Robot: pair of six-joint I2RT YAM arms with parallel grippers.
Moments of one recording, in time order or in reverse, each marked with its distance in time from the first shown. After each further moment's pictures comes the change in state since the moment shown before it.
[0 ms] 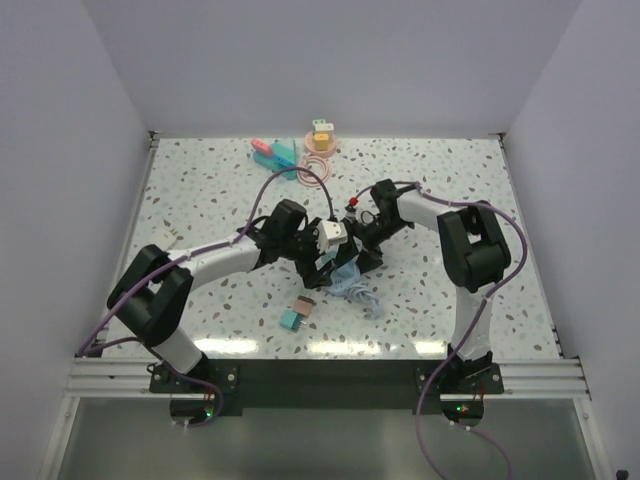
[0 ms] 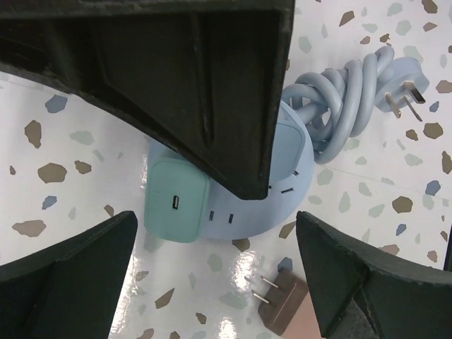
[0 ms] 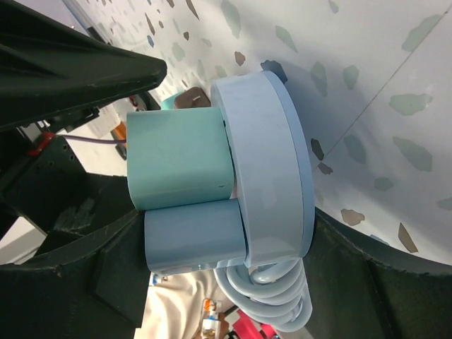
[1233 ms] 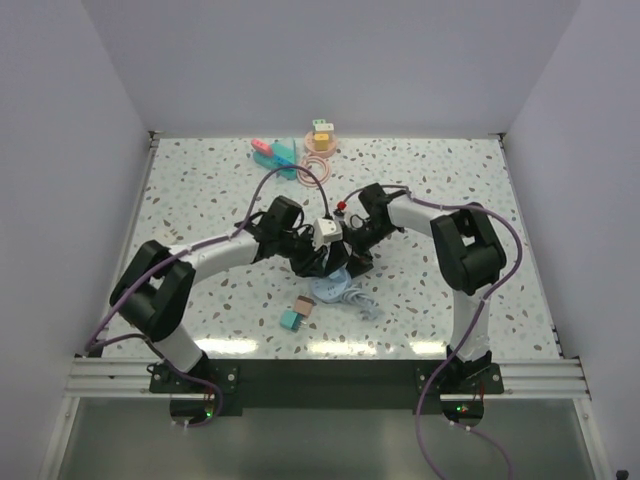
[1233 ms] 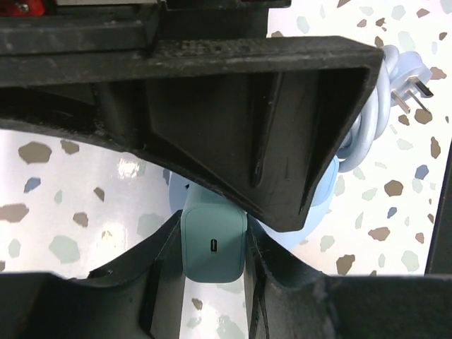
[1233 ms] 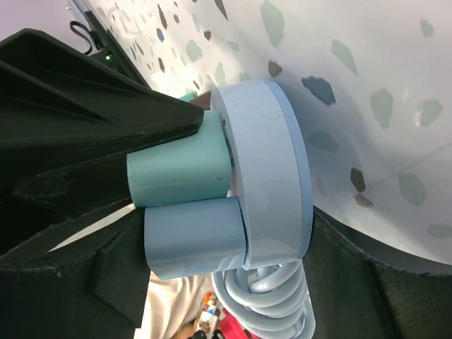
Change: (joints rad) left arm 0.049 0.029 0.032 -0.071 0.059 0.014; right arm 0.062 -0.004 -0.024 0.053 -0.001 0.002
